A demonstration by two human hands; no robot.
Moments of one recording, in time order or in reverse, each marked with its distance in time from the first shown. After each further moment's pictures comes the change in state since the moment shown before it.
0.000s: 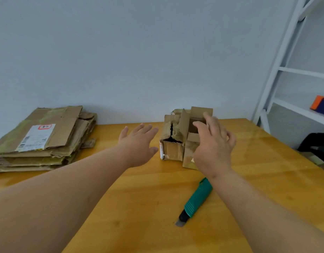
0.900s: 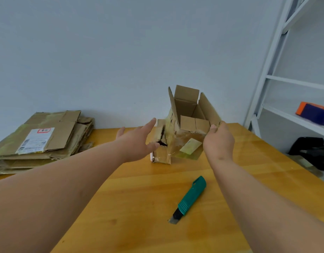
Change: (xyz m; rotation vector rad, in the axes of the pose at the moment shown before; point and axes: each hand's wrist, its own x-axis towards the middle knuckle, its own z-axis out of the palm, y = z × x) left_hand -0.009 0.009 -0.027 -0.129 0.037 -0.001; right_hand 0.029 0.009 -0.029 0.467 0.076 0.548
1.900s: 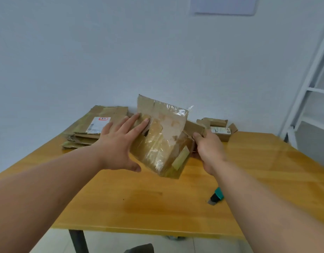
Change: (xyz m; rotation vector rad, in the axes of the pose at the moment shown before) left_hand -0.161 -0.116 -0.031 0.211 0.165 0.002; right_hand -0.116 -0.059 0.051 0.403 -0.542 0.113
